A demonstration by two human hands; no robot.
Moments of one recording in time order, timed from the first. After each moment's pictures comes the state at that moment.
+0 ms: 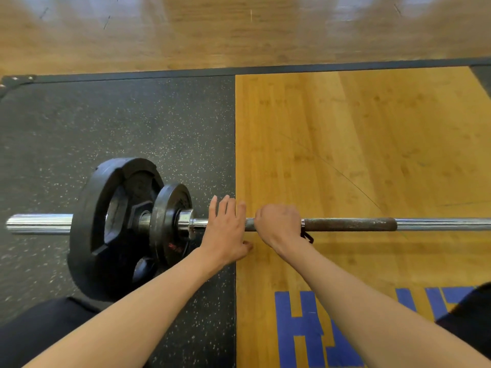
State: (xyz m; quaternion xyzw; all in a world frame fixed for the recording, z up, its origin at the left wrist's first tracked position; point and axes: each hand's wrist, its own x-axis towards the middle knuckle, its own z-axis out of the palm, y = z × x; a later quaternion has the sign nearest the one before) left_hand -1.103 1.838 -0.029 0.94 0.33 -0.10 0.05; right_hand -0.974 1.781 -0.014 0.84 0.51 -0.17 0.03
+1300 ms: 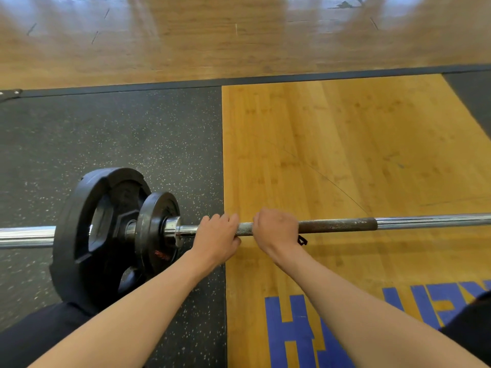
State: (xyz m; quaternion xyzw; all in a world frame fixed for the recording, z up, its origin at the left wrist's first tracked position) left_hand -1.089 1.838 -0.027 0.94 0.32 -0.09 0.06; right_hand -0.959 1.761 -0.029 0.87 0.49 -0.07 -0.02
